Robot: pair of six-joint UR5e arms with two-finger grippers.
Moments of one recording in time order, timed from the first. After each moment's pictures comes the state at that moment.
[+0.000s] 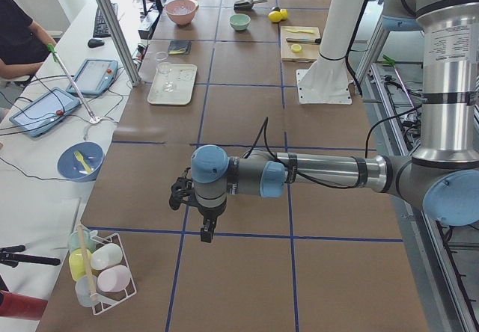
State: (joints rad) left arm -1.59 -1.49 -1.69 -1.61 -2.33 0.09; right arm 1.63 -1.80 1.79 -1.48 2.45 -0.02
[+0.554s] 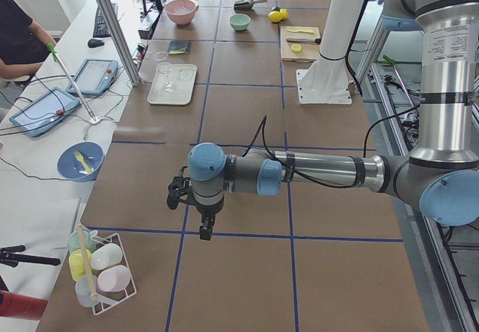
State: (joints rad) left arm -1.59 -1.50 -1.69 -1.61 -2.33 0.03; right arm 1.63 -1.80 1.78 -1.49 2.45 -0.02
